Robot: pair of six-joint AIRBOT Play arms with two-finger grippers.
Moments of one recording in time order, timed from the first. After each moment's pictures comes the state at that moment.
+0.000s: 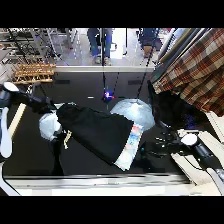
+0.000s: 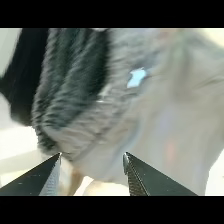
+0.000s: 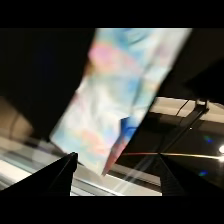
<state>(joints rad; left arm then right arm) 0.27 -1.96 2.03 0.94 -1.58 -1.36 -0.12 -1.04 0.61 -0.81 1.16 1.33</state>
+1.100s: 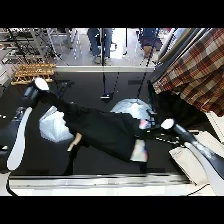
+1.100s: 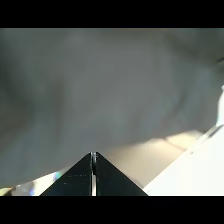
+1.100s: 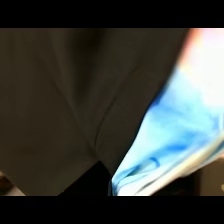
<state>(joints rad) -0.09 -1.82 1.83 1.01 -1.56 -1.25 0.06 -1.34 0.91 -0.97 0.95 1.40</state>
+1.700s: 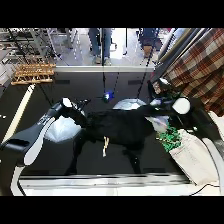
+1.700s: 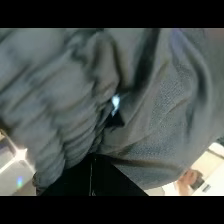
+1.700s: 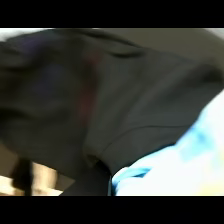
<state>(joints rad) -0.23 -1.96 1.67 0.96 -1.30 -1.20 0.20 -1.24 1.31 -1.28 1.04 1.63</state>
